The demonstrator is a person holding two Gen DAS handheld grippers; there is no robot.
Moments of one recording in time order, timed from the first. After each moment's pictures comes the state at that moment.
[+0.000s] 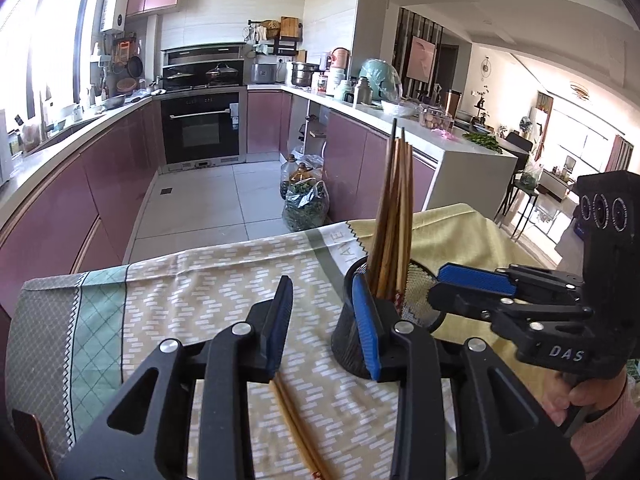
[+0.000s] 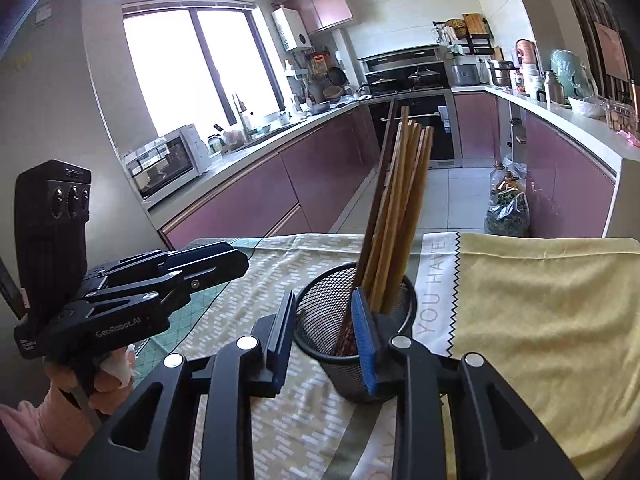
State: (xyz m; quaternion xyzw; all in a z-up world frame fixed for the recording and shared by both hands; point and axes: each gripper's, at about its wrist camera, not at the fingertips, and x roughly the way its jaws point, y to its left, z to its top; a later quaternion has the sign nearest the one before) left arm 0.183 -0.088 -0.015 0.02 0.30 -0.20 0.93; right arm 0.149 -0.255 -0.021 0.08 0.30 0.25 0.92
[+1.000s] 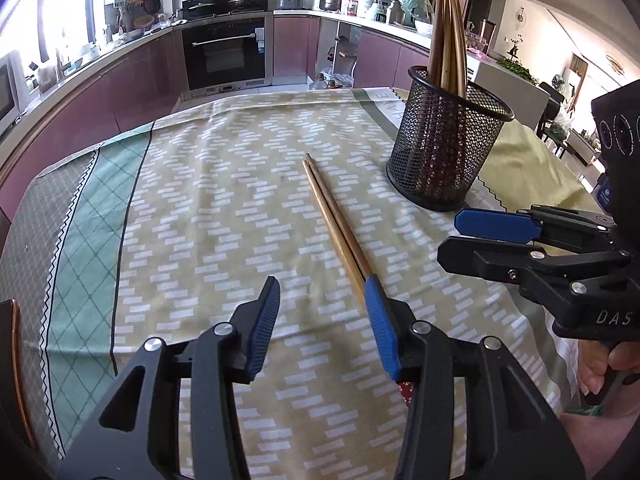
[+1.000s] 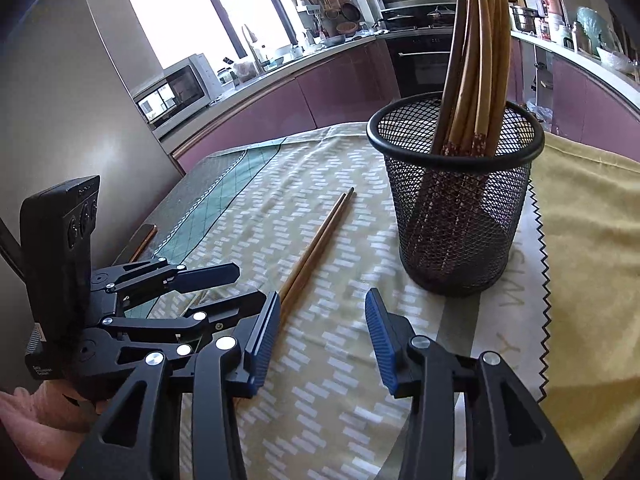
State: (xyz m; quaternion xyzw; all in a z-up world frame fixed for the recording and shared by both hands) left arm 0.134 -0.055 -0.124 0.04 0.43 -0.15 0.89; right arm 0.121 -0.199 -0.092 0.07 0.40 0.28 0.87
